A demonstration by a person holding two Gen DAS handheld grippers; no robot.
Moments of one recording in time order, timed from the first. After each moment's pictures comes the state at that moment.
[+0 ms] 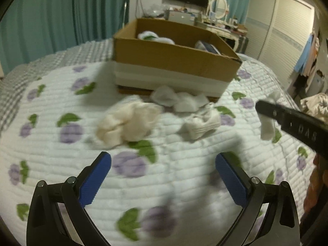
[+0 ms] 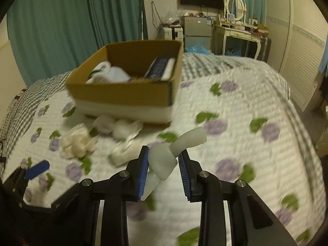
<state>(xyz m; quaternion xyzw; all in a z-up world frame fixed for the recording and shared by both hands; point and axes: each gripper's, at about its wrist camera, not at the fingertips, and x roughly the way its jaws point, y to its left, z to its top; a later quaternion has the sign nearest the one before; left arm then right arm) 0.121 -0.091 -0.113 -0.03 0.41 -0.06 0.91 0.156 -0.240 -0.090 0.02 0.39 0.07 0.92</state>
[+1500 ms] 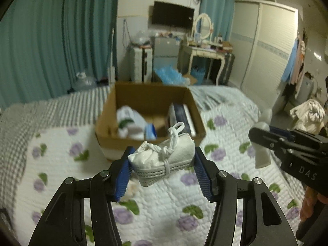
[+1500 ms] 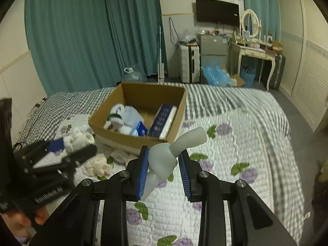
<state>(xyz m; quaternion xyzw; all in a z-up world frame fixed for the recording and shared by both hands) 0.140 -0.112 0.015 0.00 0.33 -0.09 0.94 0.156 -0.274 0.015 0.01 0.34 0.14 0.93</state>
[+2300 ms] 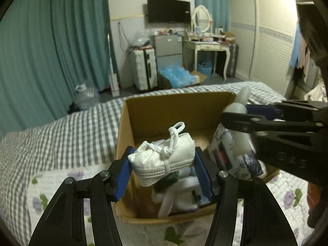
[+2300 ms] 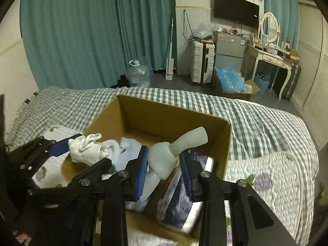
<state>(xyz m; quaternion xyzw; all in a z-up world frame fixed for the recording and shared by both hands) 0.277 -0.078 -0.036 0.07 0.32 -0.08 0.94 0.332 -0.181 -0.025 -0.03 0.36 0.16 0.92</state>
